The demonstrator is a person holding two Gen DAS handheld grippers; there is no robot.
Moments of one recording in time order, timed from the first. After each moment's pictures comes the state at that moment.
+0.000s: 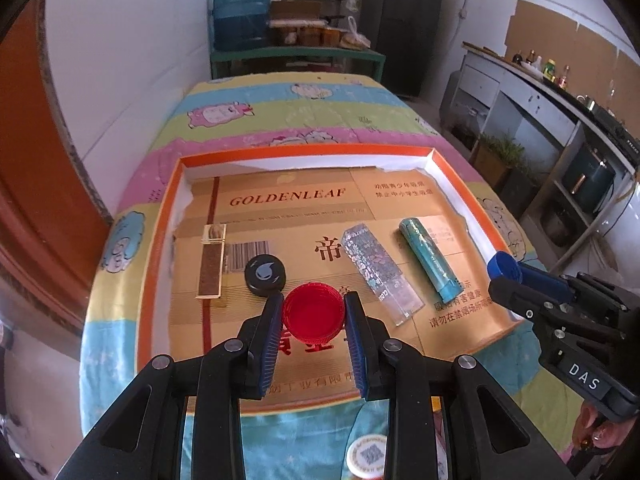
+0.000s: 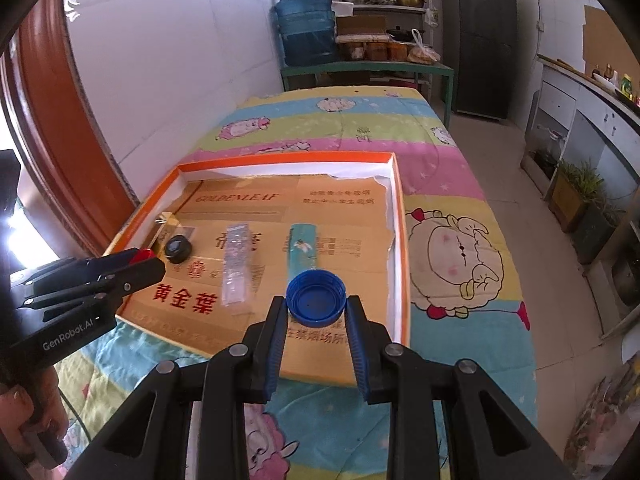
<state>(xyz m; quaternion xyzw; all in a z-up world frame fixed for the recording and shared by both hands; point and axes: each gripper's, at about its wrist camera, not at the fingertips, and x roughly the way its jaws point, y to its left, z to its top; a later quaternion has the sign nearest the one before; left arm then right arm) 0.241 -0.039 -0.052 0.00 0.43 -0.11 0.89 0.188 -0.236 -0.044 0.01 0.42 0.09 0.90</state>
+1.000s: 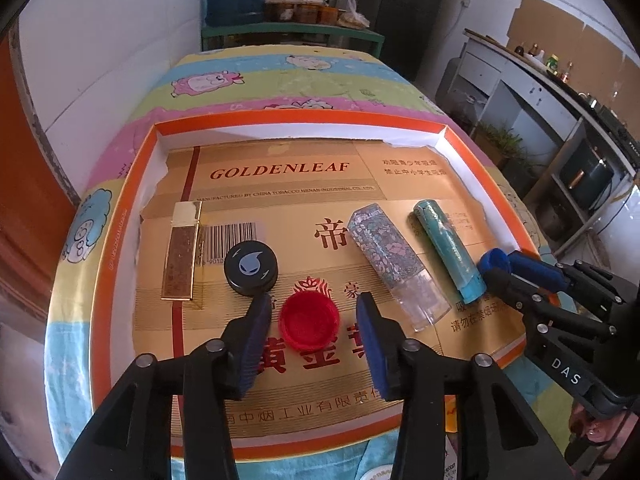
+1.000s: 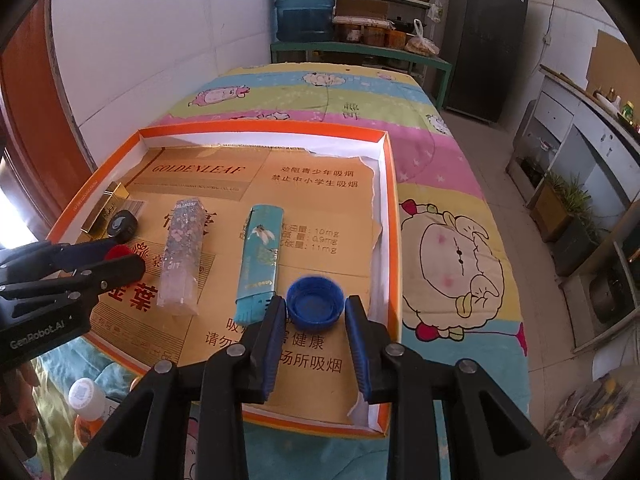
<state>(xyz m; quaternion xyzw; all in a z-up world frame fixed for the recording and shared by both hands) 0.270 -0.039 -0.085 -0.01 0.47 -0.13 0.88 0.215 -0.231 -0.070 -0.05 0.44 0.06 0.89</state>
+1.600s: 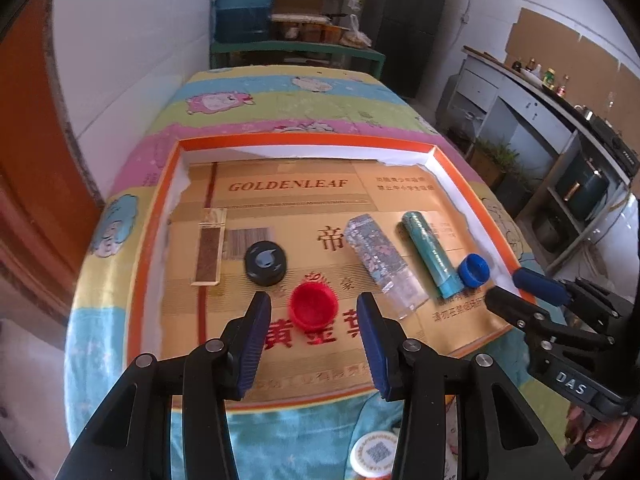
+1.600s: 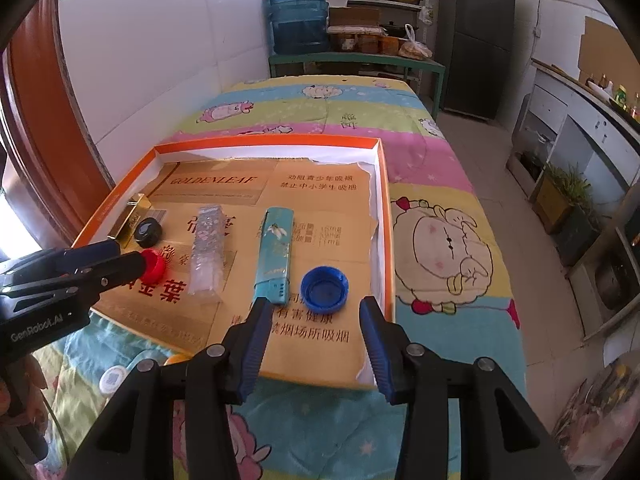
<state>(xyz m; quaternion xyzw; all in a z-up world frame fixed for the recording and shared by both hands) 0.238 -0.028 -0.060 -0.02 0.44 -0.11 0.89 0.185 -0.236 -0.053 -0.01 0.43 0.07 0.90</state>
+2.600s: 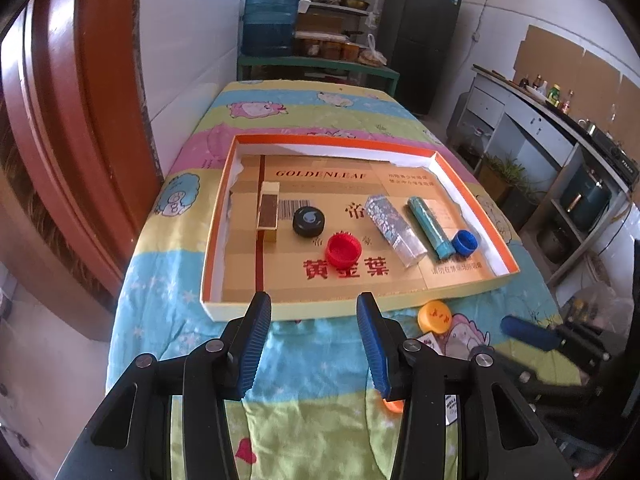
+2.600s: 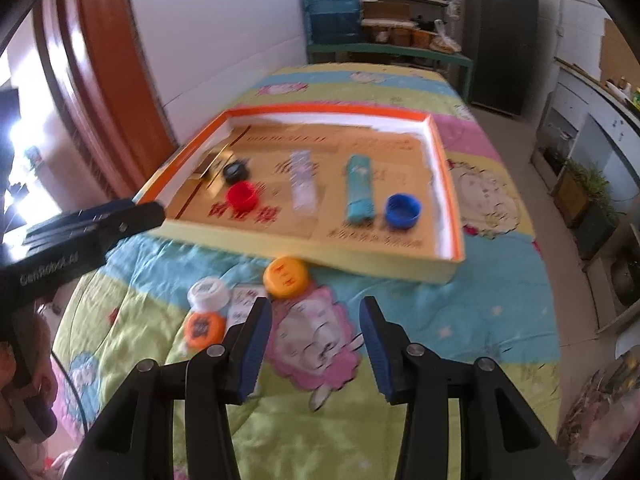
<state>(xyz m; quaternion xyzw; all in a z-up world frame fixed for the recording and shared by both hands) 0.162 0.010 -0.039 -0.03 0.42 -0.09 0.90 0.109 -0.189 -0.053 -0.02 0.45 0.13 0.88</state>
